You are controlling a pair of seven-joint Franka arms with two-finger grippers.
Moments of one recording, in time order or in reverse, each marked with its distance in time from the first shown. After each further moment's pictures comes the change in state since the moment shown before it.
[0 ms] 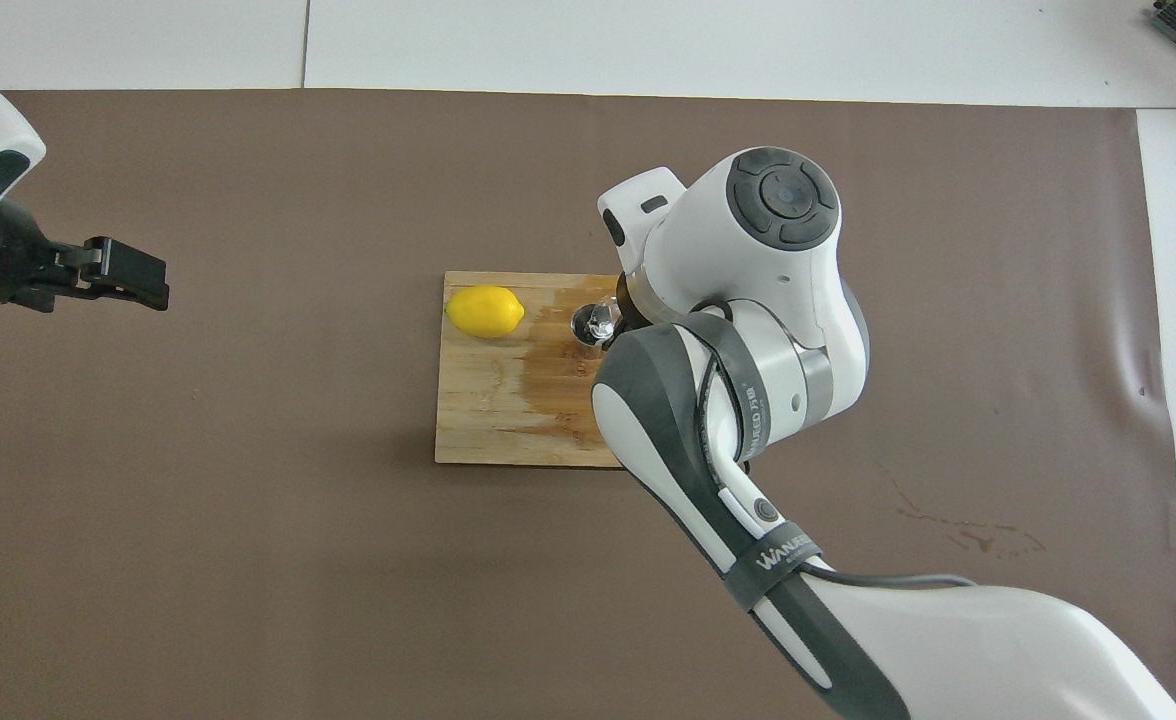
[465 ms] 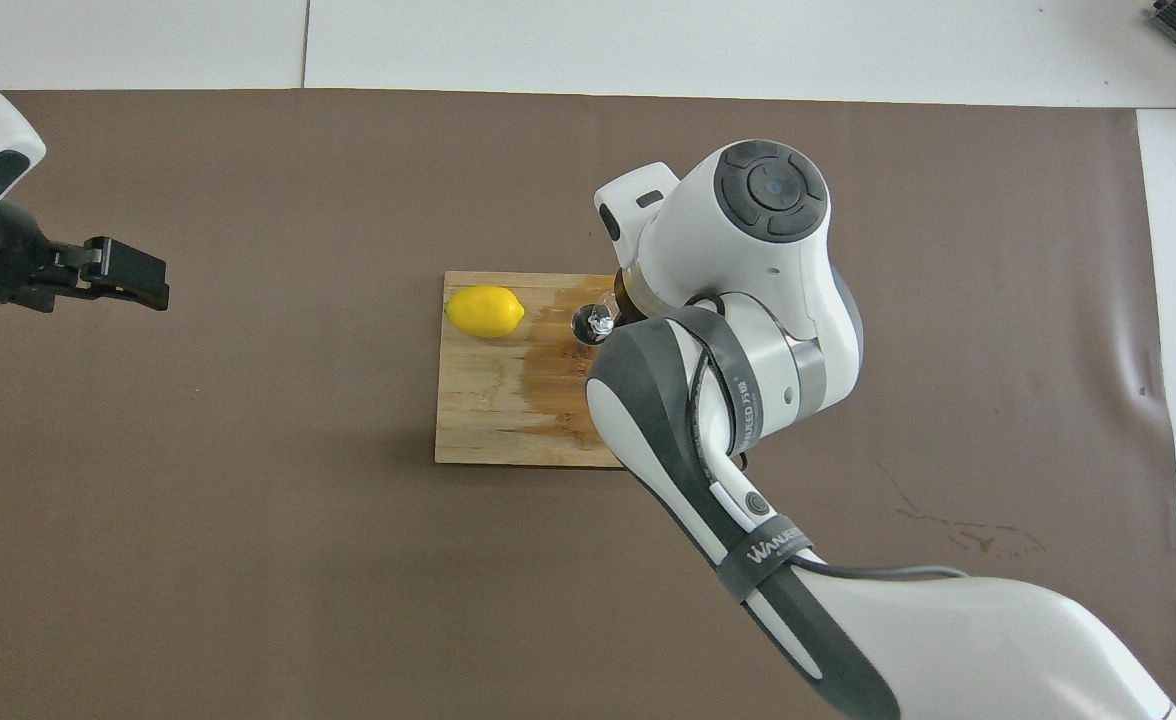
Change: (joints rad) left arm 0.000 0.000 0.000 0.000 0.000 0.000 0.000; right arm 0.000 0.023 0.000 0.036 -0.013 -0.019 0.023
